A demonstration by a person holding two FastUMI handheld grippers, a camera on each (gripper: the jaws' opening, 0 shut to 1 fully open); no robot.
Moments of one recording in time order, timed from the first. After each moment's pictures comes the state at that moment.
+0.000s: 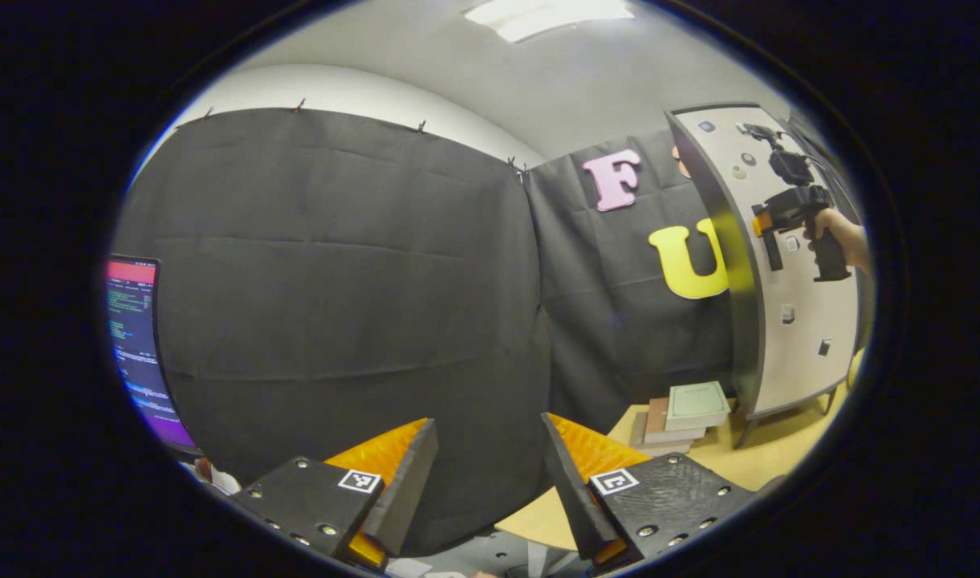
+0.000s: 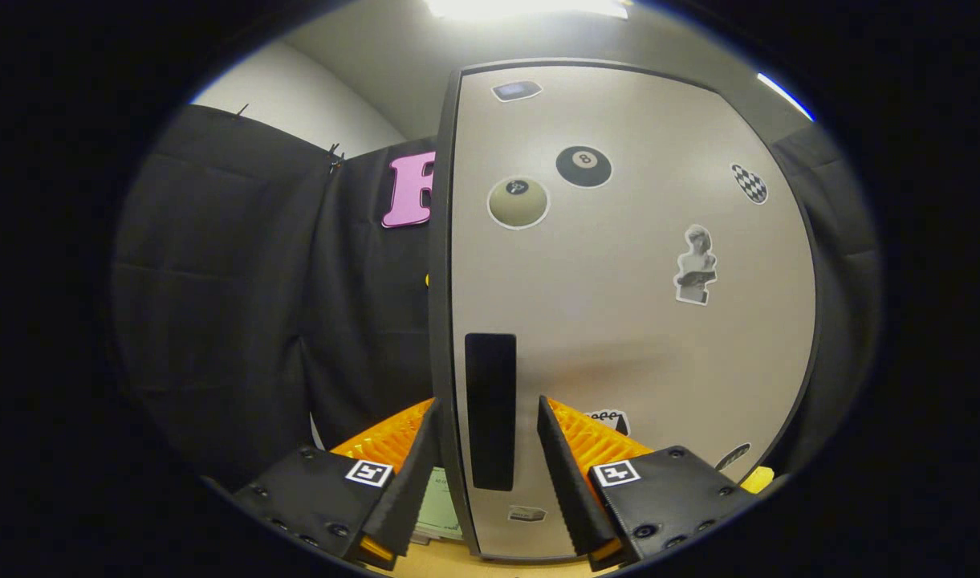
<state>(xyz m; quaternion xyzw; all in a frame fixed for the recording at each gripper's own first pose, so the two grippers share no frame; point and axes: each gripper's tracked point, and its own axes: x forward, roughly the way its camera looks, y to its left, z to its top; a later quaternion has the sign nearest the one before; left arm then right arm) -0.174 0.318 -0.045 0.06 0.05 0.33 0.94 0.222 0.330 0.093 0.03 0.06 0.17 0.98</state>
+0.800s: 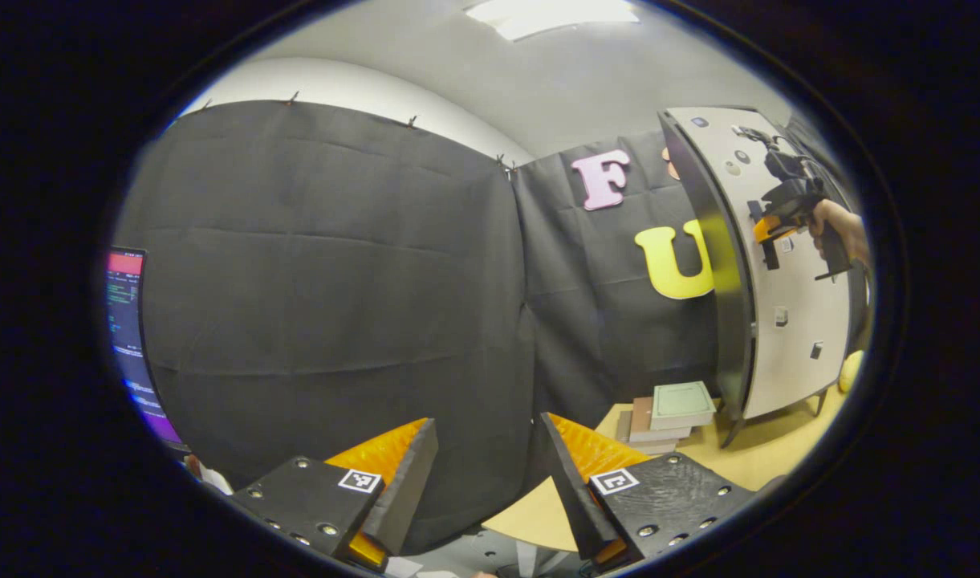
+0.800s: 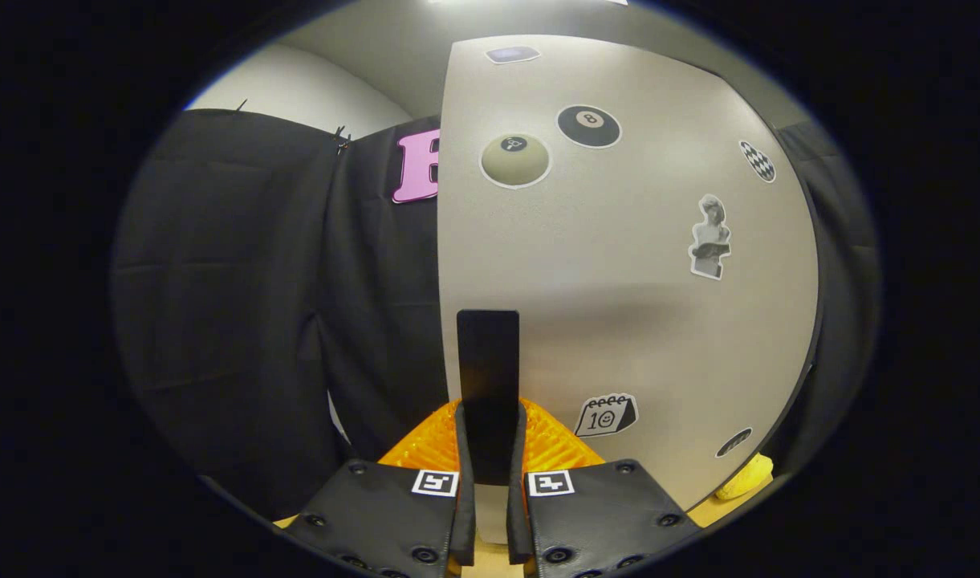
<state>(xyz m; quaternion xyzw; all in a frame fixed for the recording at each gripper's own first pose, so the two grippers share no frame) -0.166 0.316 -0.045 0.05 0.04 0.28 0.96 0.202 0.324 0.086 0.04 0.11 0.22 0.97</state>
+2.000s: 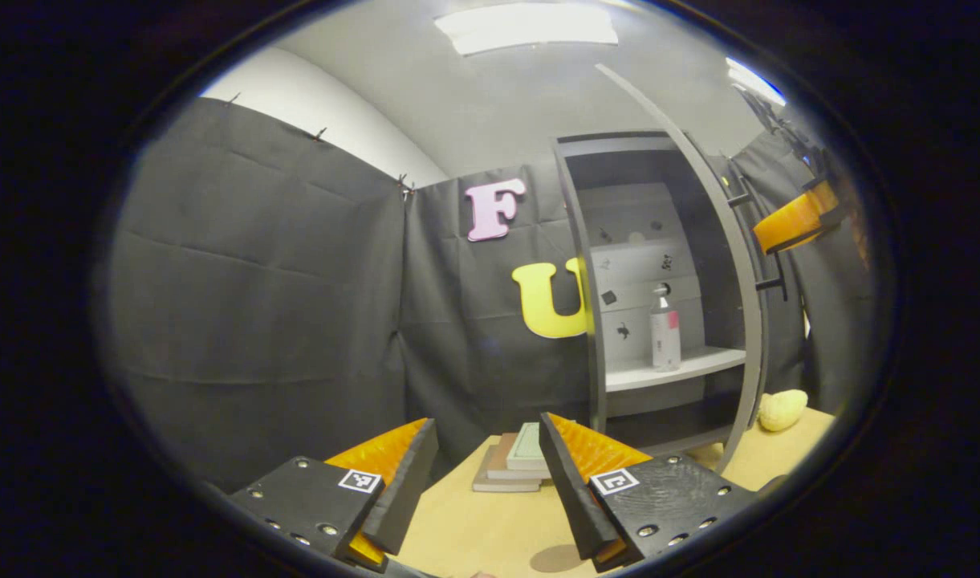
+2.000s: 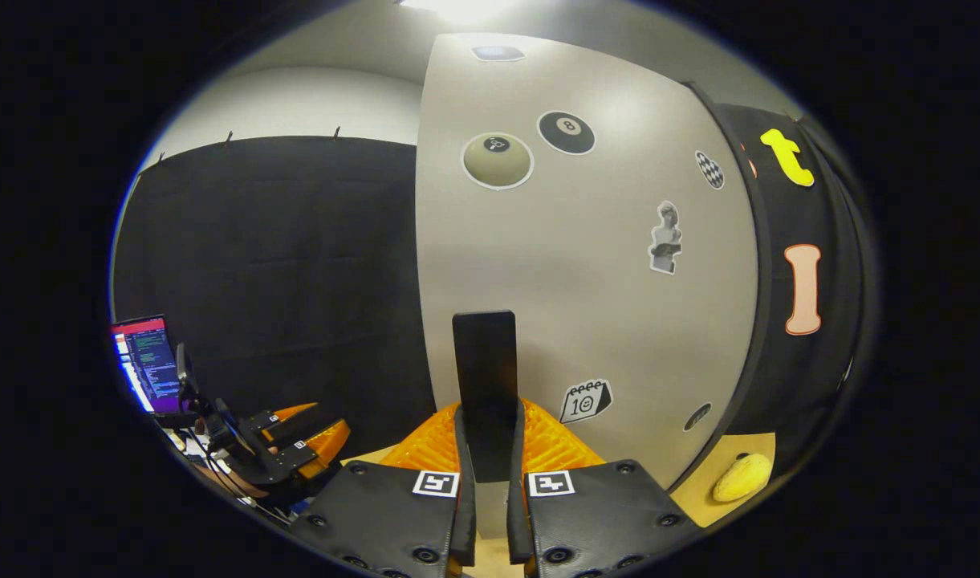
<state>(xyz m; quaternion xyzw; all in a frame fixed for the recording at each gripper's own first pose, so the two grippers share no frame) -0.087 0.136 0.008 0.03 0.00 0.10 0.99 0.173 0.270 0.089 0.04 0.11 0.42 0.90</state>
